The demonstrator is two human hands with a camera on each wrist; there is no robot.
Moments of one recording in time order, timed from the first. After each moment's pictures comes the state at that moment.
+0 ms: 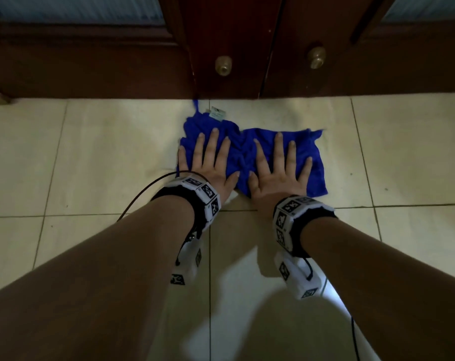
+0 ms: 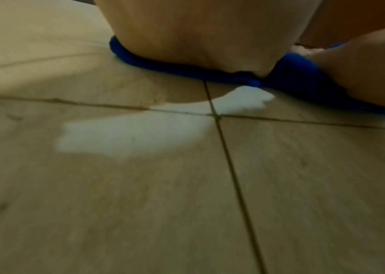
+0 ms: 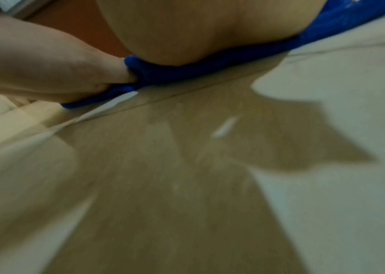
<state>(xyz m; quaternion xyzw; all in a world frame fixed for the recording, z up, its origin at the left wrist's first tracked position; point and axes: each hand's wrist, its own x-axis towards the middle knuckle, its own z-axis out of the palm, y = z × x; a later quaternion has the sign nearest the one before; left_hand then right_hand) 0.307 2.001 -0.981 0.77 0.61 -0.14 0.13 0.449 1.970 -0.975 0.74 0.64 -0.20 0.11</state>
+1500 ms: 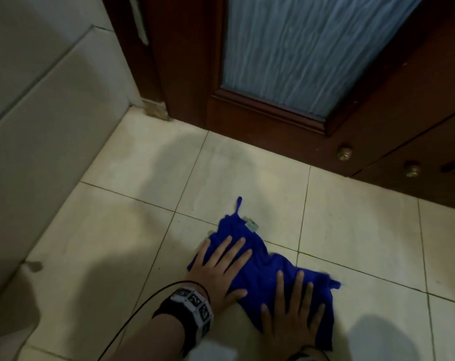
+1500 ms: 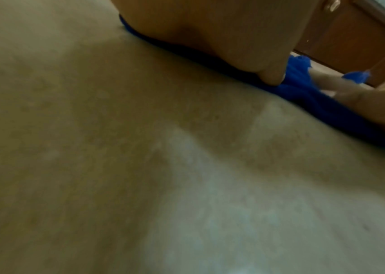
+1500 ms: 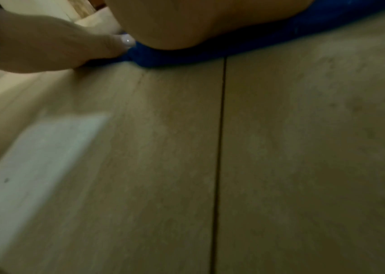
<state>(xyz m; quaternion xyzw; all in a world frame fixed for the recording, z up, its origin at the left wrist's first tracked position) 0.108 1.846 -0.995 0.83 0.53 -0.02 0.19 0.300 1.800 -0.981 0.74 0.64 -0.18 0.10</state>
